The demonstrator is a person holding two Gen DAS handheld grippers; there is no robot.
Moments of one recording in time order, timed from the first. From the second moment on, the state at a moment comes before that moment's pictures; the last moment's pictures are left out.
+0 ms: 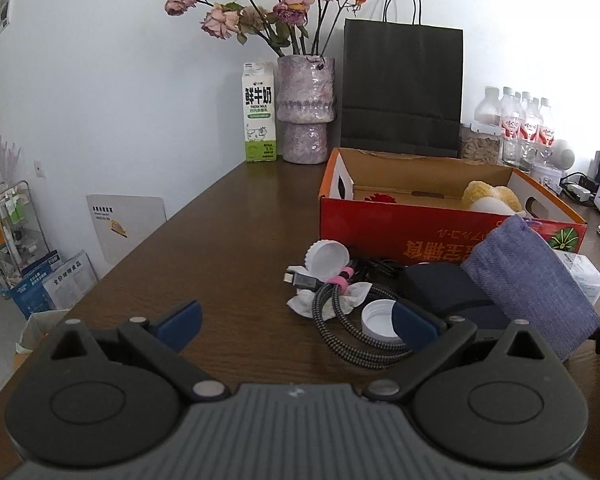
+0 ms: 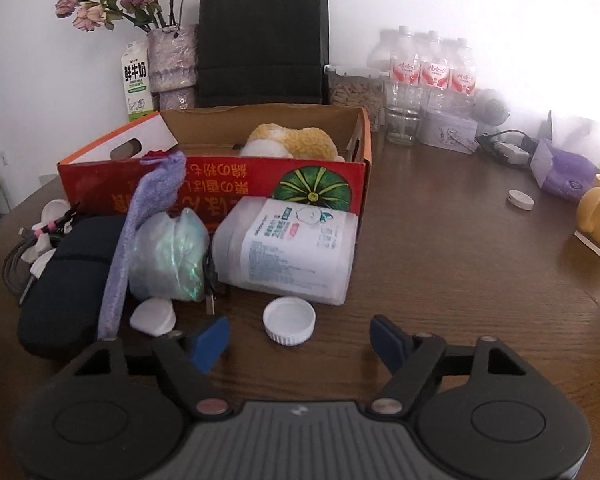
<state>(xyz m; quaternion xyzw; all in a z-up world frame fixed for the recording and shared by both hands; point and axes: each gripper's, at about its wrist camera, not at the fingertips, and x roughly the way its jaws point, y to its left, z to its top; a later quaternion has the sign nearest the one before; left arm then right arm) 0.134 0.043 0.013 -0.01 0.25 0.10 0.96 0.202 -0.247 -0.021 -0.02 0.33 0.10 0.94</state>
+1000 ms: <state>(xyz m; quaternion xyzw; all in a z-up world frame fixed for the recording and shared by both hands) 0.178 -0.029 0.020 0.01 0.29 0.07 0.95 0.193 -0.264 0.008 0.00 0.27 0.11 0.96</state>
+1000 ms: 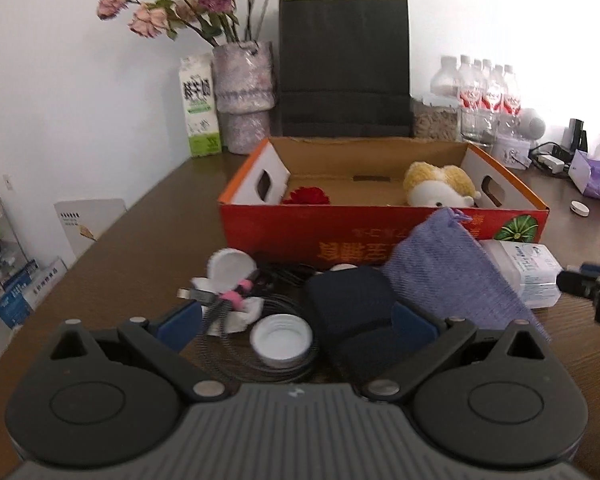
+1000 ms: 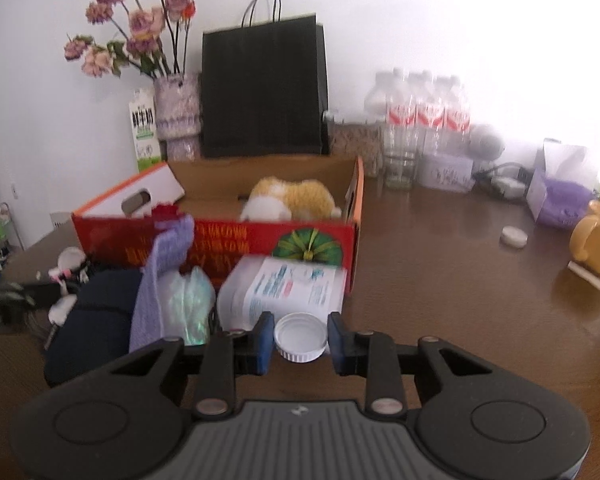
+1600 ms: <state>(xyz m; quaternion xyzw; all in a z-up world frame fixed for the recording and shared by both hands) 0.232 -0.057 -0.012 -0.01 0.40 0.06 0.91 0.213 -0.268 0.019 0.01 0.25 0.14 0.96</state>
